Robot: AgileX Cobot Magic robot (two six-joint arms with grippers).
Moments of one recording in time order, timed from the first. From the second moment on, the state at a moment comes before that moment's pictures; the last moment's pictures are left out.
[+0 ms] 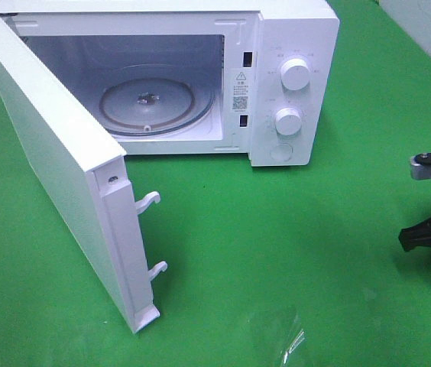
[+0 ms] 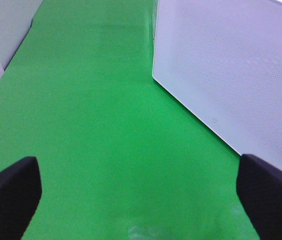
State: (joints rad) left arm 0.06 0.00 -0.50 -0.09 1.04 0.06; right arm 0.02 1.78 -0.72 -0.32 0.44 0.22
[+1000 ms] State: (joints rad) left arm 0.06 0.00 -0.50 -0.09 1.04 0.06; right arm 0.22 1.74 -0.72 -0.57 0.64 0.49
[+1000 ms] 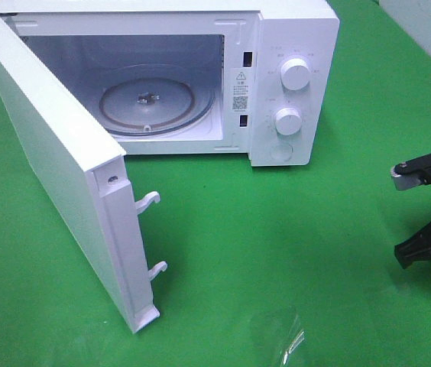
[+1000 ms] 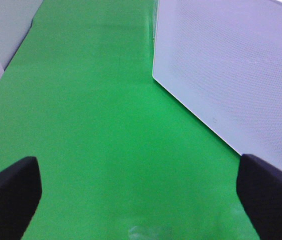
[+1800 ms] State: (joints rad) left arm 0.06 0.00 -0.50 -0.09 1.04 0.06; right arm 0.59 1.49 -0.58 -0.64 0.77 0.58
